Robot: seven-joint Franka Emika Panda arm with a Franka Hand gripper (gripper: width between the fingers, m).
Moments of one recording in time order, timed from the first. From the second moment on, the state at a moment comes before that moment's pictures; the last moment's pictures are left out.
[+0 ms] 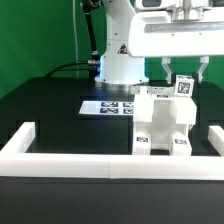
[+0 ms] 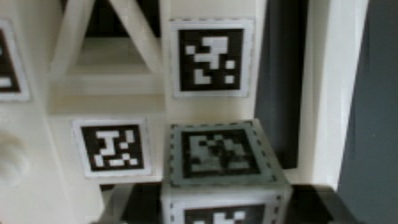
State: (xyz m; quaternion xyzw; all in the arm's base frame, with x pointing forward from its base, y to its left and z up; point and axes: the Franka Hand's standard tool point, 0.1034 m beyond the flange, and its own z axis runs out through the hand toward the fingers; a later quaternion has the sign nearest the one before) arm 0.547 0.078 0.123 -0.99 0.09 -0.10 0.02
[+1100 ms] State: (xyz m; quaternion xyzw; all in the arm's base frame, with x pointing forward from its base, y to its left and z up) arm 0.545 0.081 0.122 -0.89 0.44 -0.08 0.07
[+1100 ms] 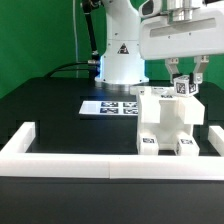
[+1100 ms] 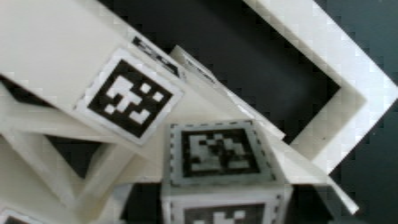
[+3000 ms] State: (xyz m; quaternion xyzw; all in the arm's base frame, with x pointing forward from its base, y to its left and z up) arm 0.546 0.085 0.122 -0.99 -0.02 -0.10 0.01
